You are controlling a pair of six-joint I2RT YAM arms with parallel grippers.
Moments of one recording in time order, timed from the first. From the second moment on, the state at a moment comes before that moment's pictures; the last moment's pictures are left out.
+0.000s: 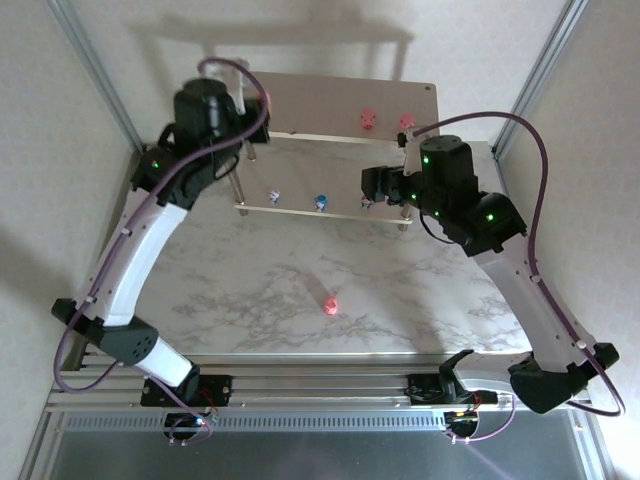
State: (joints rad) left arm -0.47 1.59 2.08 -0.71 -0.18 -0.31; right arm 0.59 1.27 1.63 -0.83 0.07 0.27
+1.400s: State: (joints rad) left arm -0.36 1.90 2.26 -0.83 0.00 -0.25; right arm 0.59 1.36 1.69 -0.78 0.00 0.27
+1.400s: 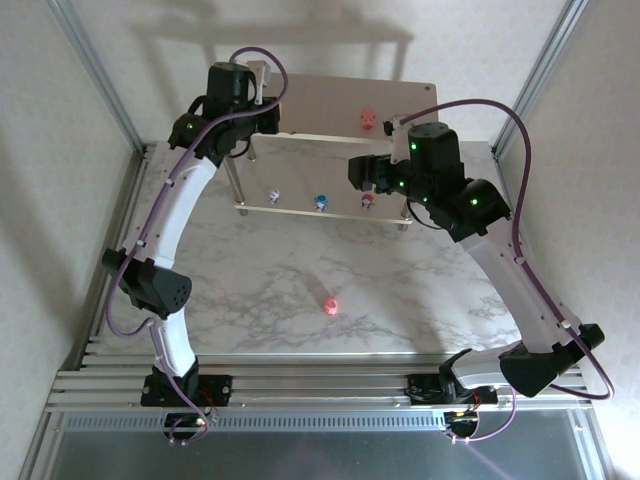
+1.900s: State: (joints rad) left arm -0.36 1.90 2.26 -0.83 -0.01 -0.25; right arm 0.59 1.36 1.69 -0.78 0.00 0.27
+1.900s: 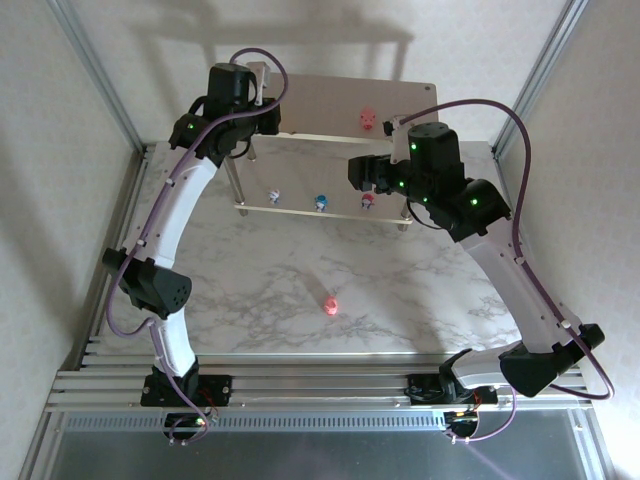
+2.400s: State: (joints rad) left arm -0.36 1.90 2.26 -0.83 -0.01 -0.26; right arm 0.59 1.36 1.69 -0.78 0.00 0.27
